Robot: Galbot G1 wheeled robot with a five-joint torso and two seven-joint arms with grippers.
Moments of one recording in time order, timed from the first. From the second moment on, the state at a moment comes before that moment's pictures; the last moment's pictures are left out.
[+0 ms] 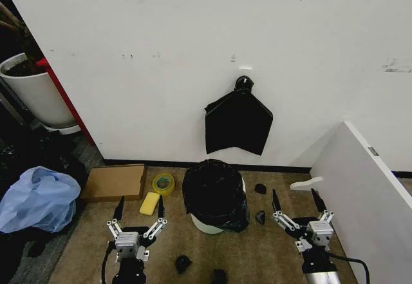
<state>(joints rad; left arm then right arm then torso) 1.91 -1.31 -0.31 -2.21 0.11 -0.46 -0.40 -1.91 1.46 0.54 2.22 0.04 0.40 0.02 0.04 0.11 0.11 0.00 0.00</state>
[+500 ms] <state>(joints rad) 1.65 -1.26 -0.59 -2.26 -0.20 -0.20 -0.28 -1.91 1.46 0.54 2.22 0.04 0.40 0.02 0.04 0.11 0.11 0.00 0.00</state>
